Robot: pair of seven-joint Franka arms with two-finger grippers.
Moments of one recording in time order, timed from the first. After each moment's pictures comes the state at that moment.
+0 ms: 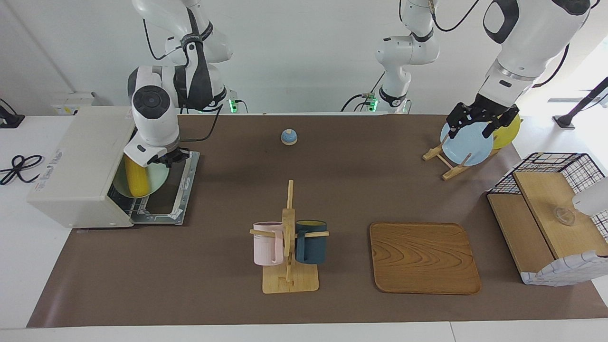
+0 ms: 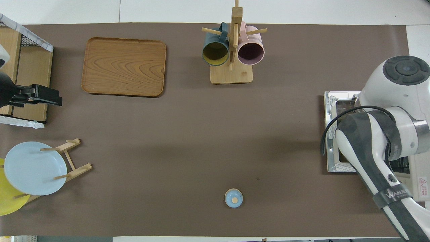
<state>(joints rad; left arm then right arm) -0.07 -0.03 -0.02 -1.65 -0.02 1.63 -0.03 0.06 0.06 -0.01 -2.00 -0.27 1.80 -0.01</state>
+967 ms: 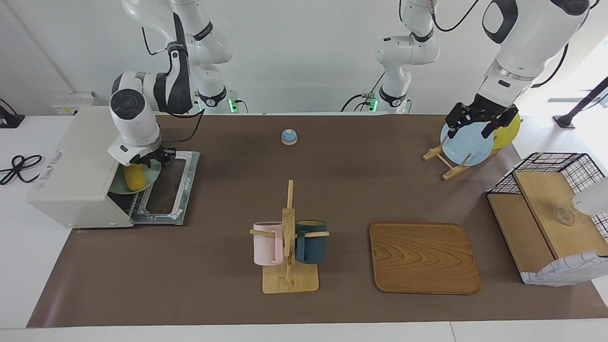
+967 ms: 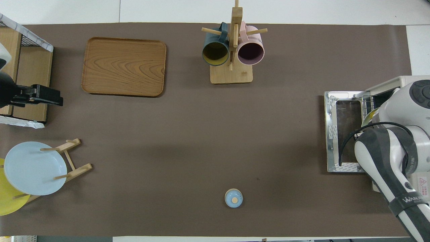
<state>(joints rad) -0.07 -0.03 -0.02 -1.65 -0.02 1.63 -0.03 -0.06 -0.01 0.00 -2.18 -0.27 1.96 -0.09</state>
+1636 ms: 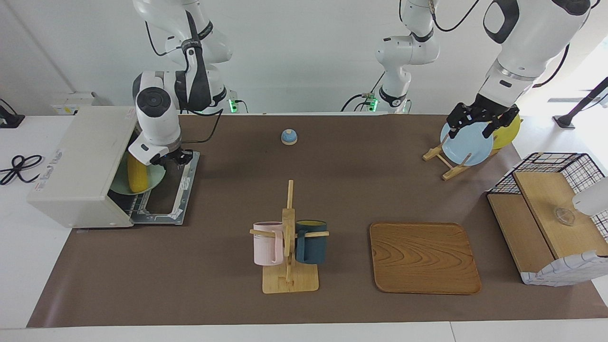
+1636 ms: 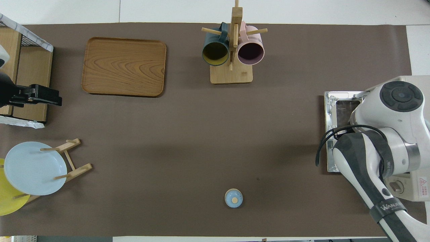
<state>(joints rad) -0.07 -0.03 -0.02 -1.65 -0.02 1.63 -0.03 0.06 -0.01 0.01 -2.18 -0.24 1.97 0.07</state>
